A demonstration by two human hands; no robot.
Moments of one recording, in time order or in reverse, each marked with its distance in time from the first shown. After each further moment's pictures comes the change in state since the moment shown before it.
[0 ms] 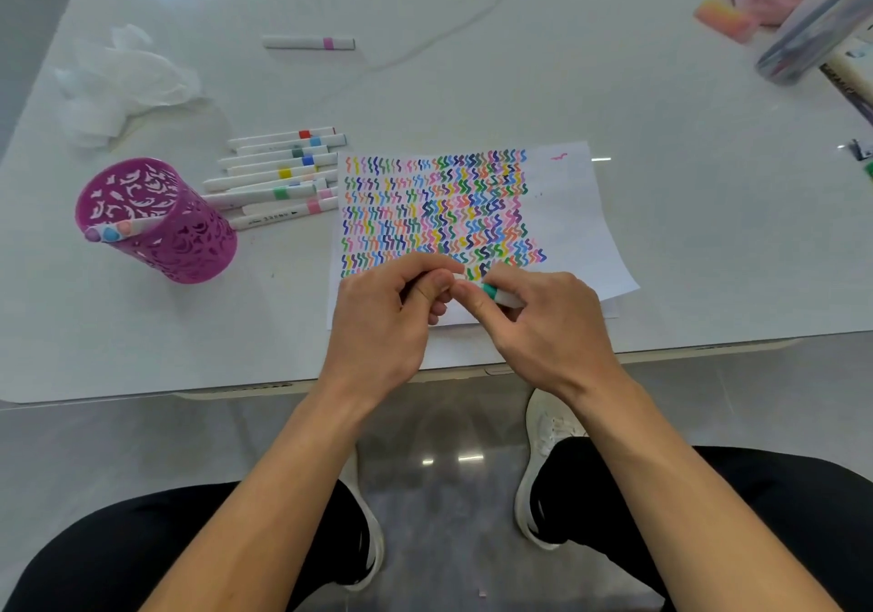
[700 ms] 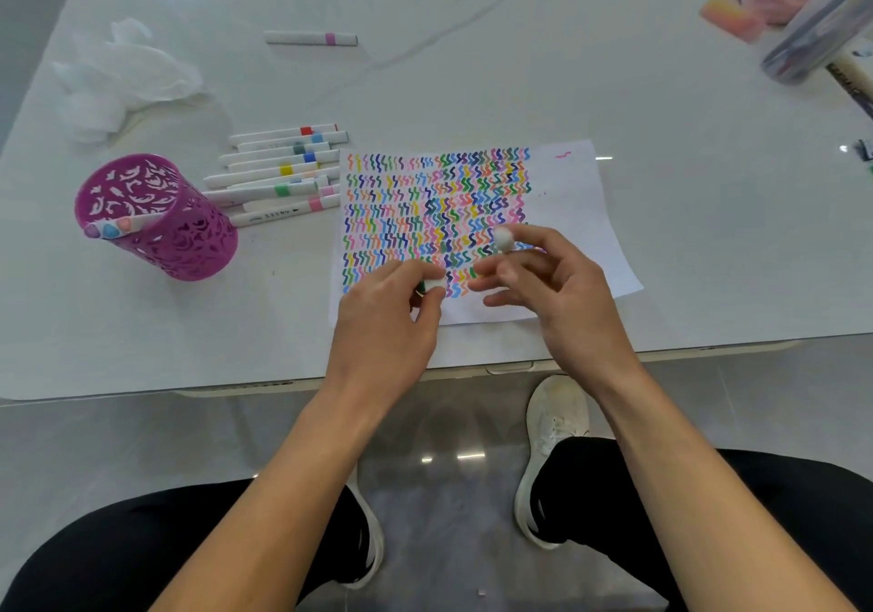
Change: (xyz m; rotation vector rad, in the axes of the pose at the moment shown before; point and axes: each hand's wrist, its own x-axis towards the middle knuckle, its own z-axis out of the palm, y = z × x) left_hand 0.000 -0.018 0.006 0.395 0.058 0.071; right_hand 0.007 0.002 -0.011 0.955 -0.060 0.357
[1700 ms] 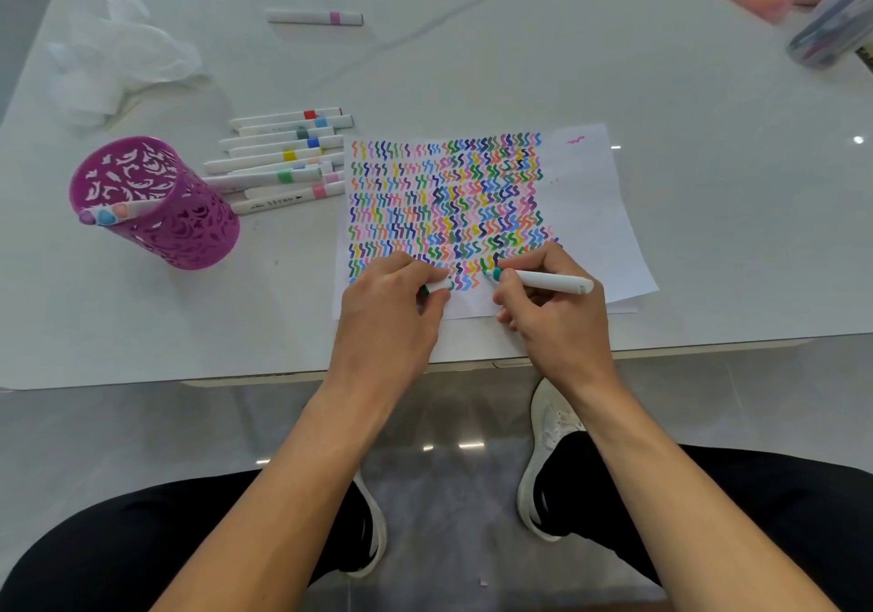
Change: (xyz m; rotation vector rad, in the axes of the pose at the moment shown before) left_hand 0.002 -0.009 0.005 0.129 -0.004 0.005; right_hand 0.002 0.038 0.011 -0.307 0.203 -0.109
